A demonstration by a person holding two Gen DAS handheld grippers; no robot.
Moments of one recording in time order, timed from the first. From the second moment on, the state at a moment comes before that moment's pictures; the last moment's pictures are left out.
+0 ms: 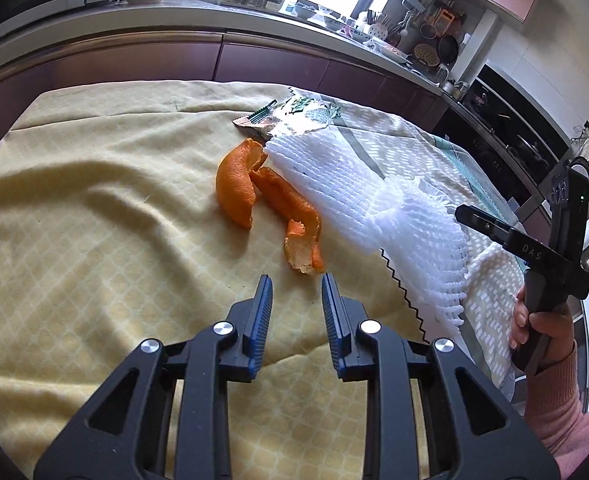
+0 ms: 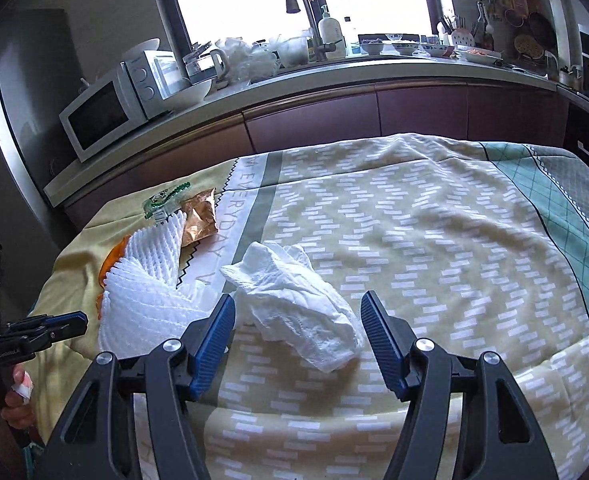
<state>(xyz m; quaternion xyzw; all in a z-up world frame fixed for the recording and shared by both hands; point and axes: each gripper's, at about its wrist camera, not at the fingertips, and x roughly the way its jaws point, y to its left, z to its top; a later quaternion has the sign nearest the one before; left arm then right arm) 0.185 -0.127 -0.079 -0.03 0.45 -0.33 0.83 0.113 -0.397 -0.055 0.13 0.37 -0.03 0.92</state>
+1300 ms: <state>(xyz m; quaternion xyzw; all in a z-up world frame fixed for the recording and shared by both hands) 0.167 -0.126 -0.051 -0.04 0.42 -0.35 0.84 0.091 -0.394 -0.012 0.17 0.31 0.02 0.94</state>
